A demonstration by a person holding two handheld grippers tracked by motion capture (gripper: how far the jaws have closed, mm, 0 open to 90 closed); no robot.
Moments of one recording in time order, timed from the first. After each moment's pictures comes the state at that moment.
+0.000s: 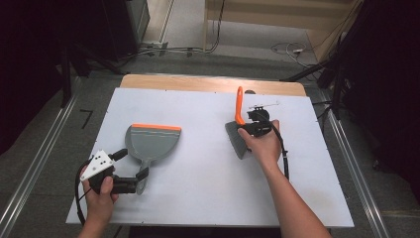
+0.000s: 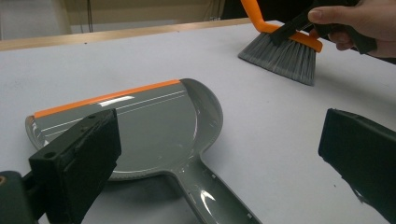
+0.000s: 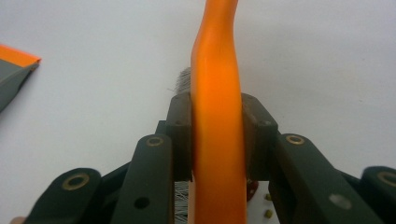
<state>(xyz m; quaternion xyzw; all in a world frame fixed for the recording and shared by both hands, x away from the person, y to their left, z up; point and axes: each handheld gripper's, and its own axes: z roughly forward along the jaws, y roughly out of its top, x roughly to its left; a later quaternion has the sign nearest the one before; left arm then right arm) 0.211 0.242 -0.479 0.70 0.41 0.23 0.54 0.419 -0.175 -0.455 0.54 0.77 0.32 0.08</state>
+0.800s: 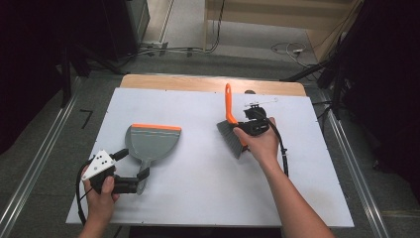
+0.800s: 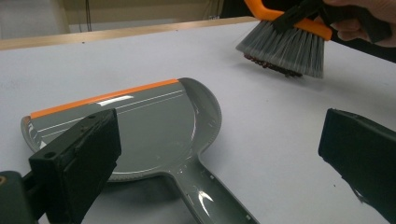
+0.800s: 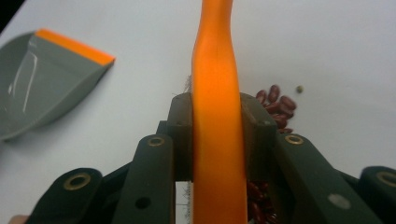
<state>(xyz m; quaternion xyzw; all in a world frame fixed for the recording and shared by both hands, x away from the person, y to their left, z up) 0.212 0.240 -0.480 0.70 0.41 0.23 0.54 0.409 -0.160 -0.437 0.49 0.80 0.35 0.04</state>
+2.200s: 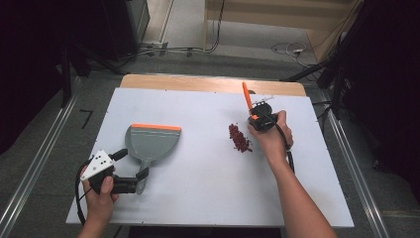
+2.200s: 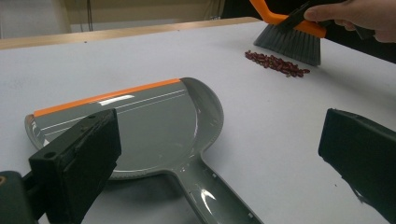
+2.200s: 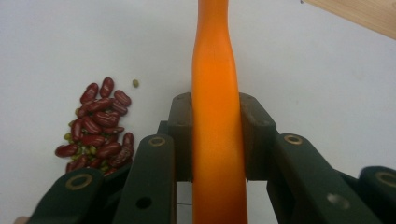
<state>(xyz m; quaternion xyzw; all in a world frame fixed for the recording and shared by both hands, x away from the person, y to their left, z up) 0.212 0.242 -0.480 0.70 0.42 0.23 0.54 0.431 -0.179 -0.443 0.51 0.80 0.19 0.25</state>
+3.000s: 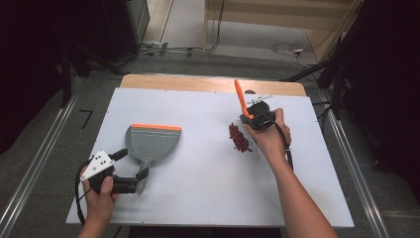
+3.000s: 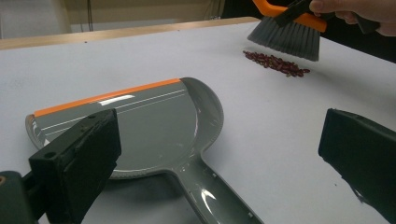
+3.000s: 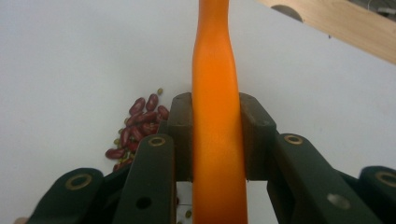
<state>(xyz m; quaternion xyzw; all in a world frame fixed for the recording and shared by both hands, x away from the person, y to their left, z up) 0.212 0.241 -0.480 0.70 0.42 0.23 0.53 0.426 -0.173 -0.431 0.47 0.82 0.24 0.24</state>
